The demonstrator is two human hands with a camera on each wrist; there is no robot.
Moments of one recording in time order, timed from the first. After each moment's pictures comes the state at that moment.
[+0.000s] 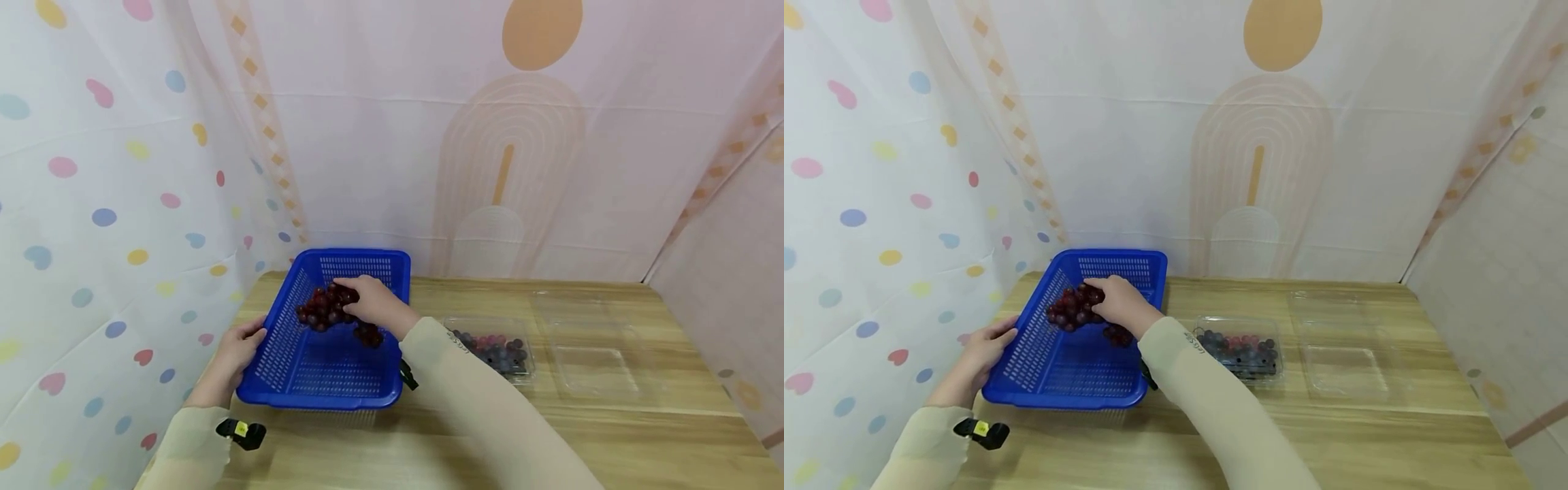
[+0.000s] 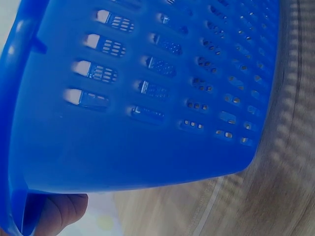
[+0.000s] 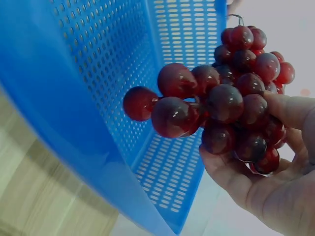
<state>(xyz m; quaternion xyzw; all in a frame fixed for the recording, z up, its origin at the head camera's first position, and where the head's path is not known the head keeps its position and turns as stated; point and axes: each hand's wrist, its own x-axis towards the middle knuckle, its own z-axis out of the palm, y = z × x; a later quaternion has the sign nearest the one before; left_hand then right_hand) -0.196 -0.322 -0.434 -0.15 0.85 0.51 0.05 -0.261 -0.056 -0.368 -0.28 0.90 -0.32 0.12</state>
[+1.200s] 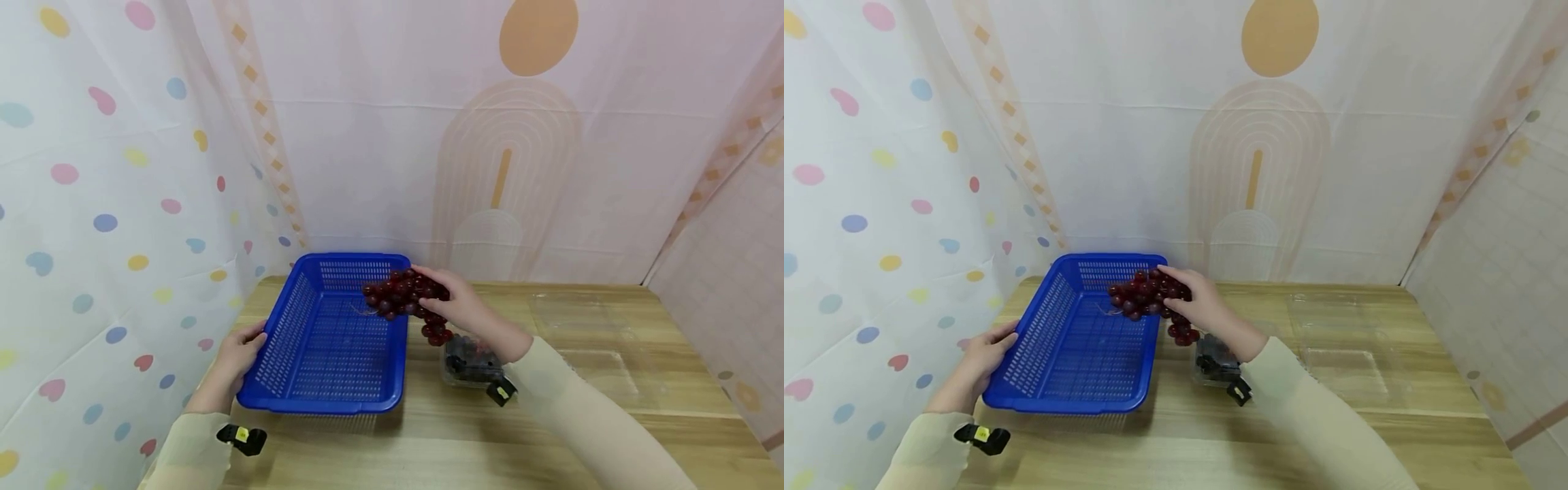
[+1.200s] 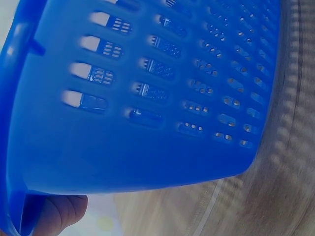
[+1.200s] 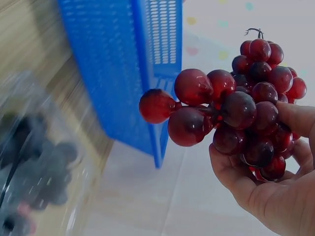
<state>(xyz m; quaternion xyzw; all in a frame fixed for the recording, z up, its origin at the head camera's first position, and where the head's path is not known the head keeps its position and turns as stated) -0.197 -0.322 -0.437 -0.15 0.84 0.51 0.06 -0.243 0.080 -0.359 -0.31 0.83 -0.47 -0.01</state>
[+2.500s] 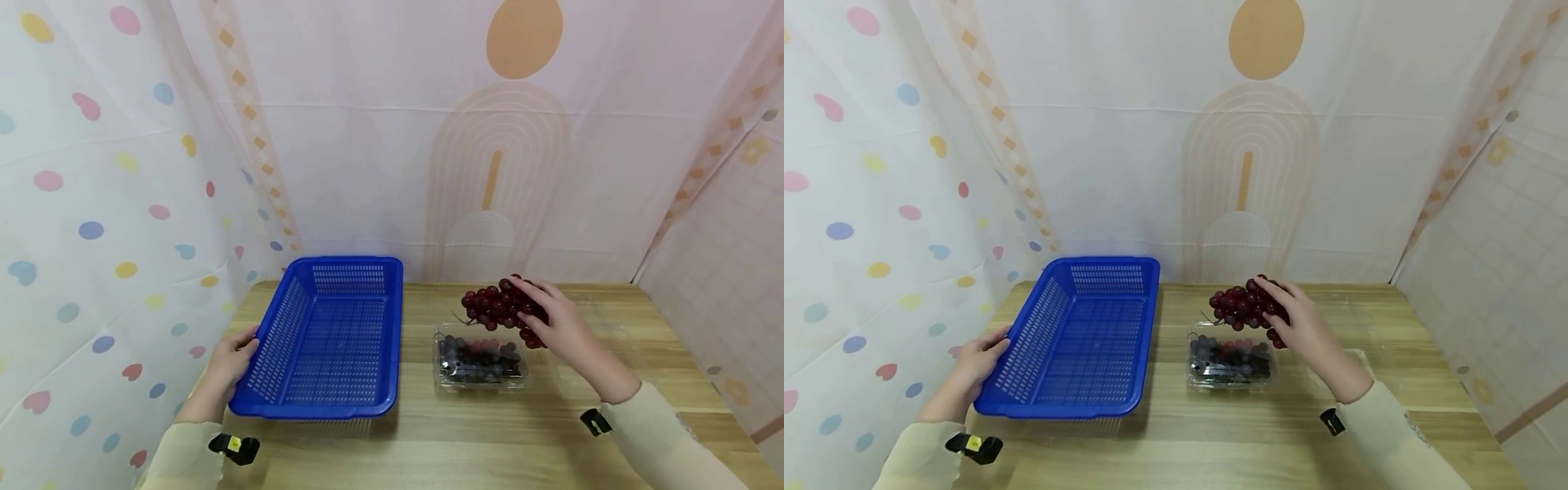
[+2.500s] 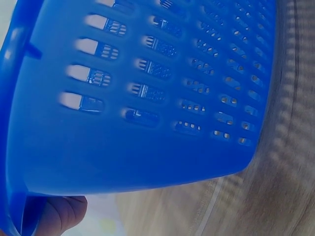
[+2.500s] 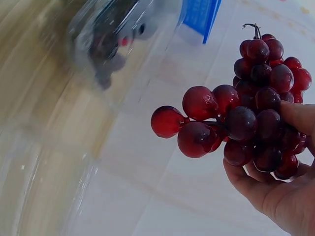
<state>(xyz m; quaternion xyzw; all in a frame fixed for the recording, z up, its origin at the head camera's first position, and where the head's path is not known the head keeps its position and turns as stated) -0.198 -0.321 -0.439 -0.14 0.87 0.48 0.04 -0.205 0.220 -0.380 -0.23 0.91 -0.29 -0.19</state>
